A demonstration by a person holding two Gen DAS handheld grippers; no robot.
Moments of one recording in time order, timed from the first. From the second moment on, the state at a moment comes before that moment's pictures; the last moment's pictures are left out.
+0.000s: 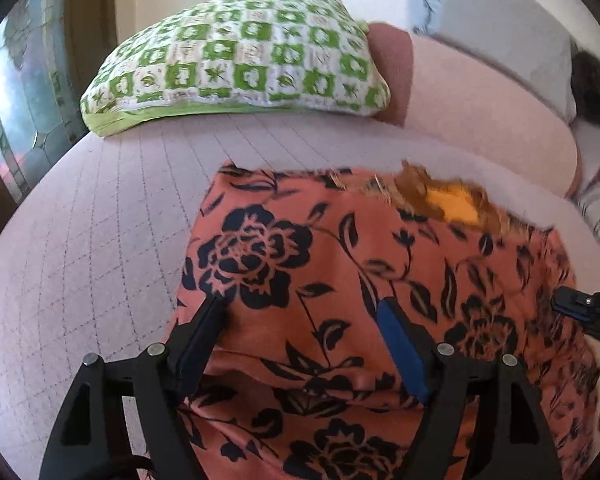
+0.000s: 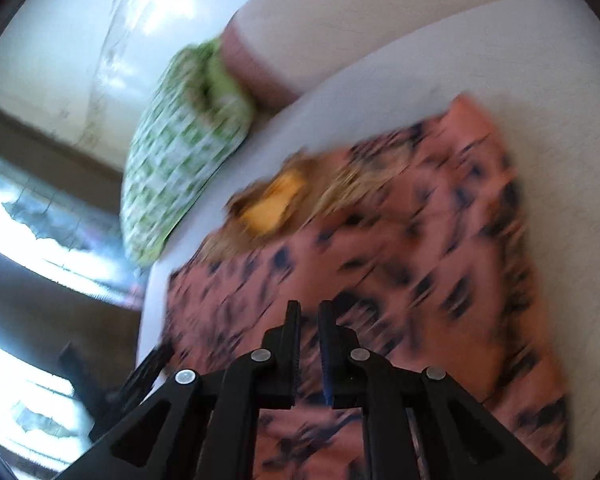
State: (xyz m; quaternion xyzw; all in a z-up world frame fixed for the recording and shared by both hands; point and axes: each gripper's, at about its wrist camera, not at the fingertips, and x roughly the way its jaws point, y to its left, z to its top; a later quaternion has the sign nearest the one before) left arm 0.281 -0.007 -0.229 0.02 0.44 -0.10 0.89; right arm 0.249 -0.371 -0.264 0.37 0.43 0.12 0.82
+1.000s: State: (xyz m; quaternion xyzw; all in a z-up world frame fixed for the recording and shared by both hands) left arm 0.304 0.033 -0.250 -0.03 0.48 0.00 0.88; right arm 0.261 -0.418 -0.285 0.37 0.43 0.00 0.82
